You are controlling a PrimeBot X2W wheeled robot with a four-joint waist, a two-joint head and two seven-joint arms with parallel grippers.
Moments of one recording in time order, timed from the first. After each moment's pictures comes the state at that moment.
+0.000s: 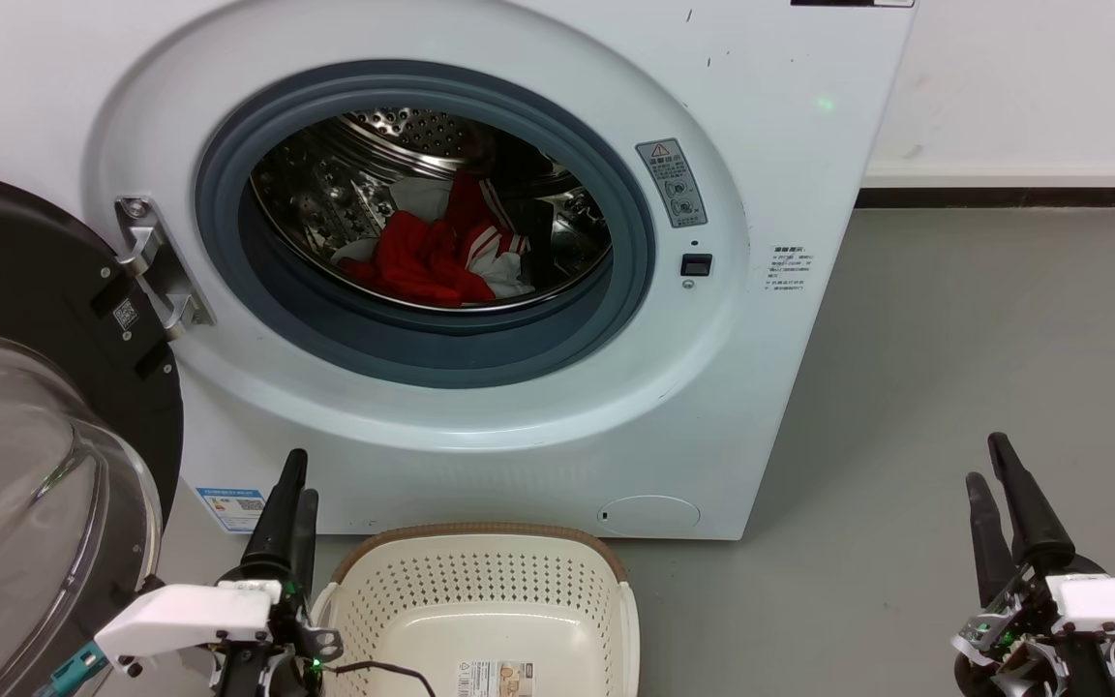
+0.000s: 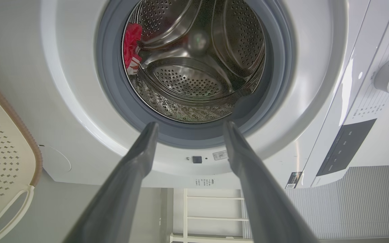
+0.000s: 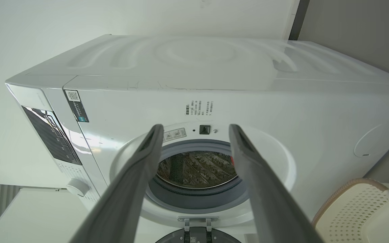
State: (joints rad) left arm -0.09 0.05 0.06 0.25 -1.55 -0.13 0.06; right arm -0.07 -0.05 -0.11 0.23 1.57 0.13 0.06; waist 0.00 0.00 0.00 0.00
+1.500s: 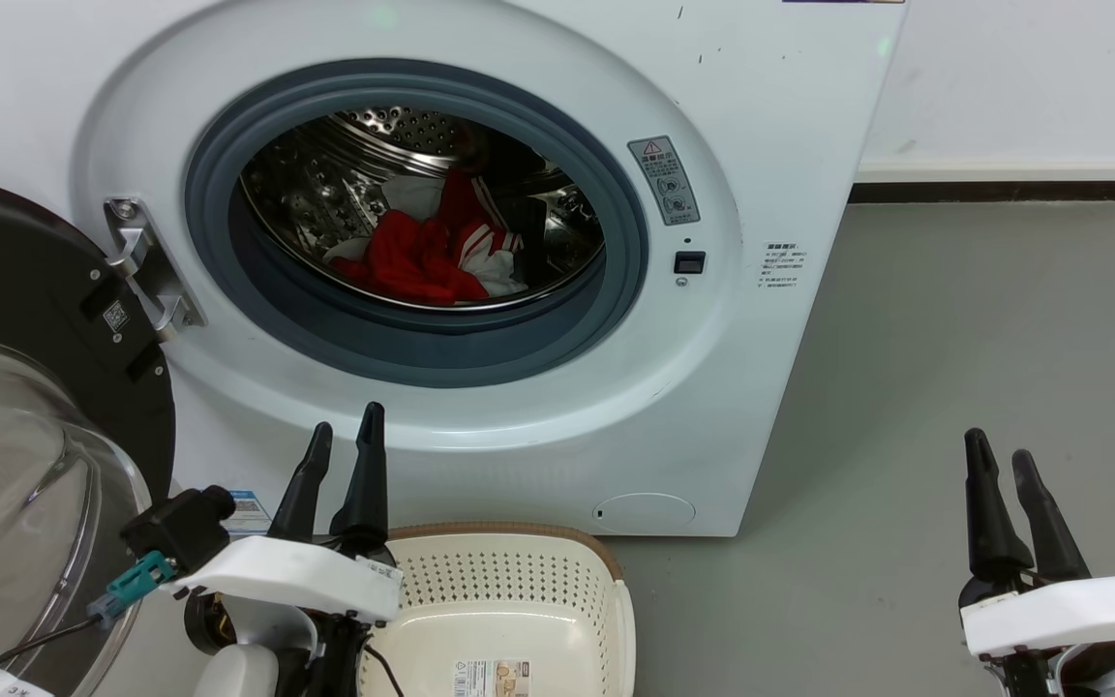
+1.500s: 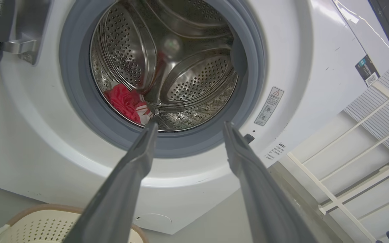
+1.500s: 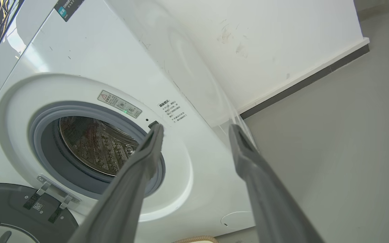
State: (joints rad) left arm -0.13 0.05 -0.06 0.16 -0.71 -0.11 -0.11; right arm -0.01 -0.05 -0.08 0.09 0.67 0.13 -0.11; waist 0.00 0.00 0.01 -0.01
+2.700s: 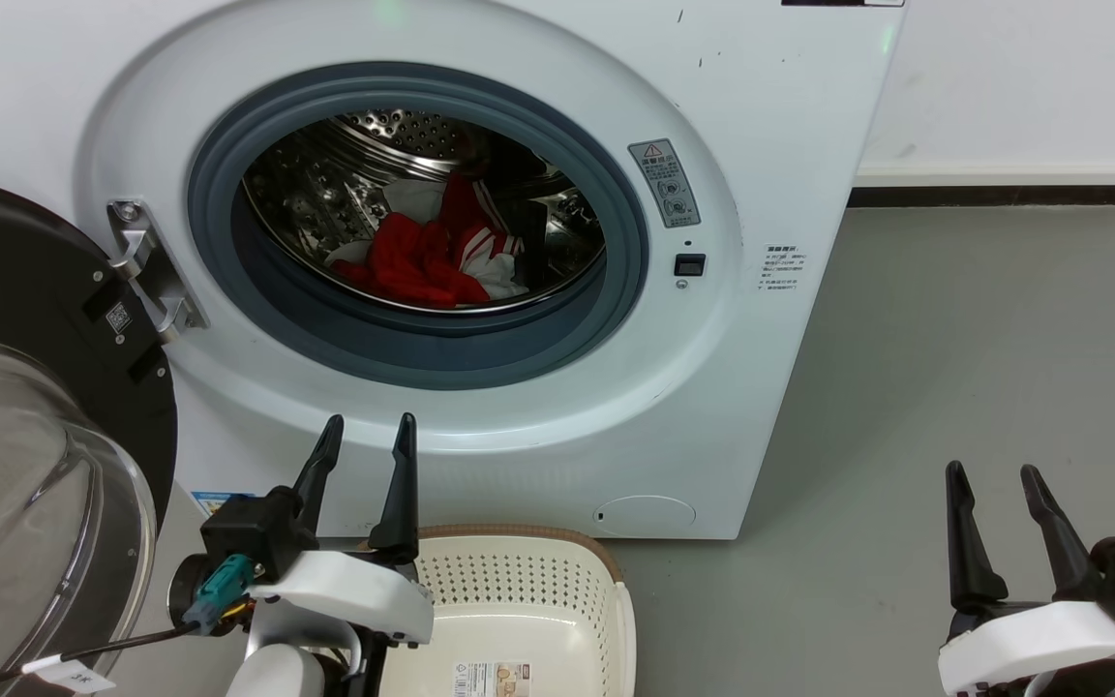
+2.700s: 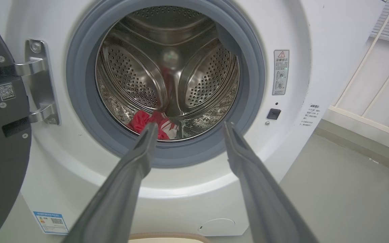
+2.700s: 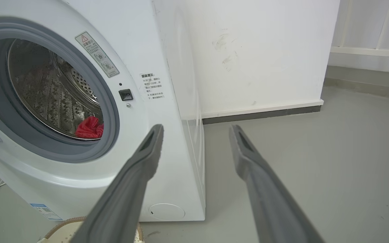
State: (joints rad) left arm -0.13 0.05 -0.10 0.20 -0.28 -0.08 -0.20; right arm 0.02 -0.05 -0.09 0.11 0.20 0.13 -0.18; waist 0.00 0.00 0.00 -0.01
